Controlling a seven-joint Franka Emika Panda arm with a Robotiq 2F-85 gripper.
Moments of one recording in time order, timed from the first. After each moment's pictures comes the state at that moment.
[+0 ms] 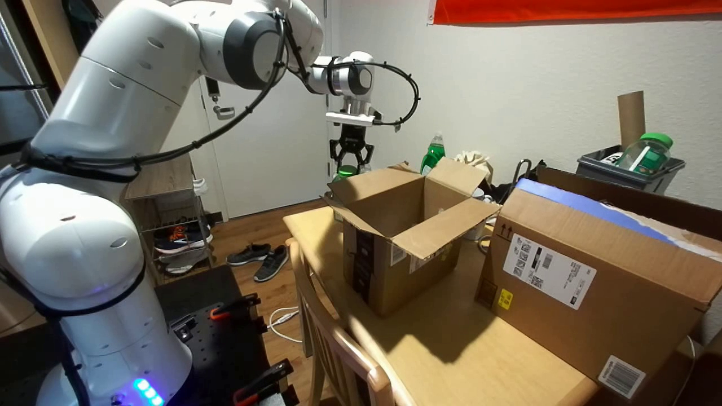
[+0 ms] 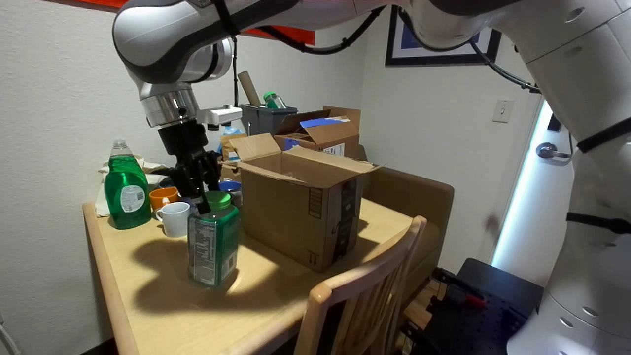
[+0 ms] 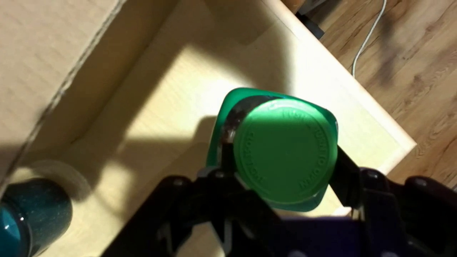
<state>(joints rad) 0.27 0.66 0.22 -1.34 -0.18 1.69 -0.20</state>
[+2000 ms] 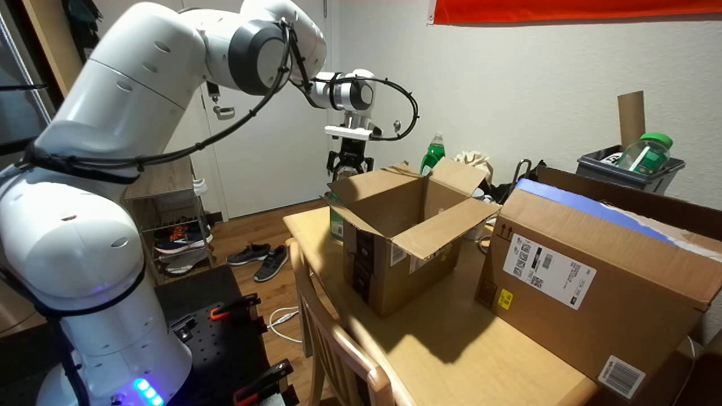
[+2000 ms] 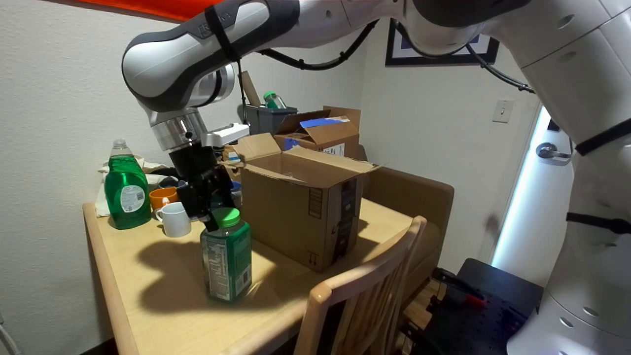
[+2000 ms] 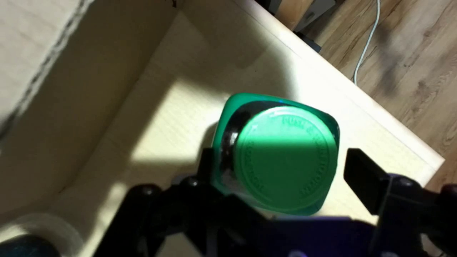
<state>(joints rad) 0.28 0.69 0.19 -1.37 -0.18 1.69 -0.13</state>
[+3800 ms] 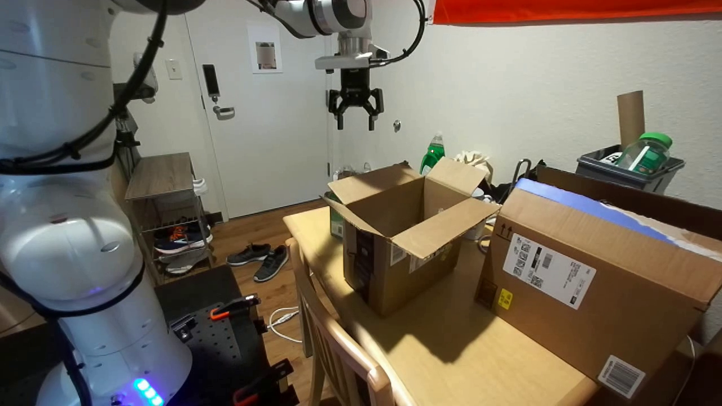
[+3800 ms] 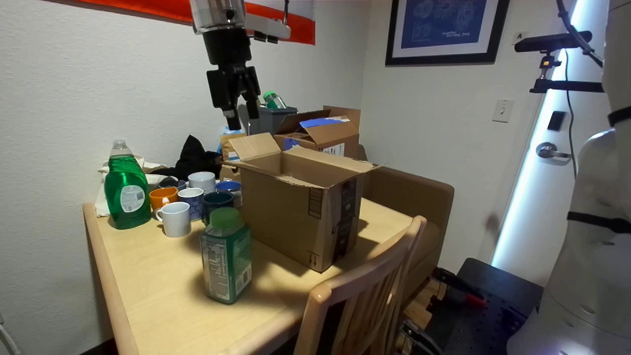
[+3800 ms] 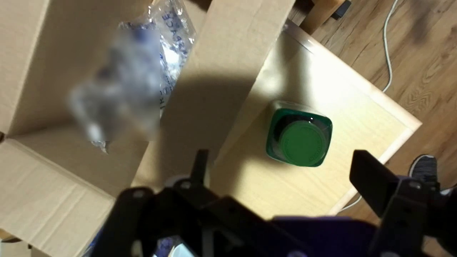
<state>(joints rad) 0.21 0.22 0.18 -1.60 -0.17 1.70 -0.14</state>
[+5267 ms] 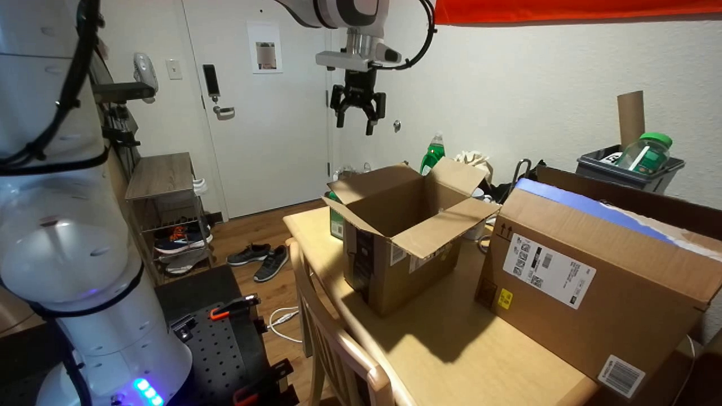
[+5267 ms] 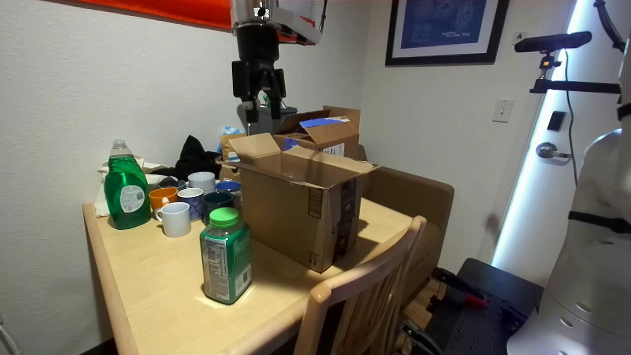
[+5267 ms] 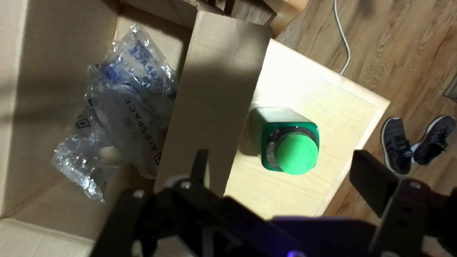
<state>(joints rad) 0.14 0.11 0.14 -1.73 0.01 1.73 -0.11</state>
